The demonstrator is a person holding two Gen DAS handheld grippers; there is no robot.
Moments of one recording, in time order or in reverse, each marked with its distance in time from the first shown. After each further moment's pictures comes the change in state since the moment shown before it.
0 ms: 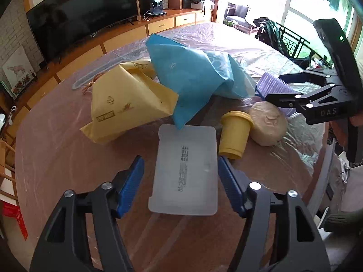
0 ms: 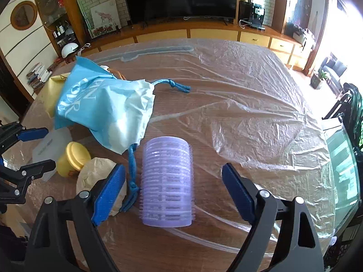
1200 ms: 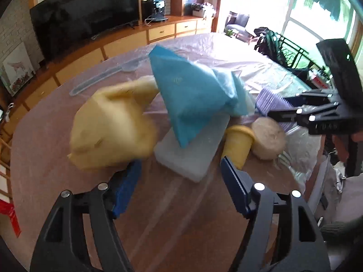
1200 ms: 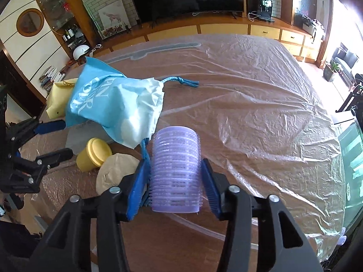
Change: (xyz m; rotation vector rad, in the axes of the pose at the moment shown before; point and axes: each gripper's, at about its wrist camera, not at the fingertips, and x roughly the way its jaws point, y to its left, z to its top) left arm -0.003 0.006 0.012 -0.044 -0.064 -0.055; right arm -0.007 -0.014 -0.003 0.044 0.031 0.139
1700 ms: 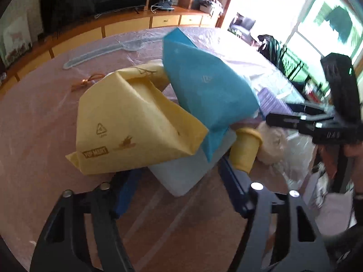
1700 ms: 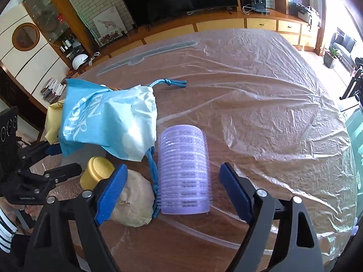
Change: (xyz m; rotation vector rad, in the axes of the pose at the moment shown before) left arm 0.021 0.014 -0.004 -0.110 0.074 -0.054; right arm 0.005 -0.007 0.002 0.071 -0.001 0.042
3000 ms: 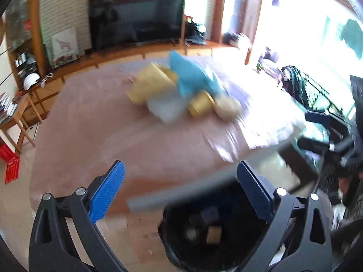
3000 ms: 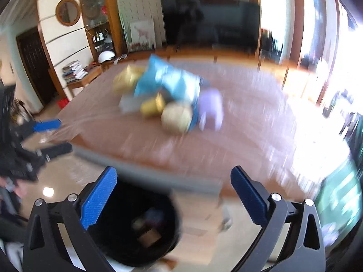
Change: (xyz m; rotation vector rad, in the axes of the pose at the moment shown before) left arm -0.107 -0.088 -0.107 -0.181 -0.280 0.220; right arm -0.129 0.059 -0.129 -0.321 -0.219 -0.083
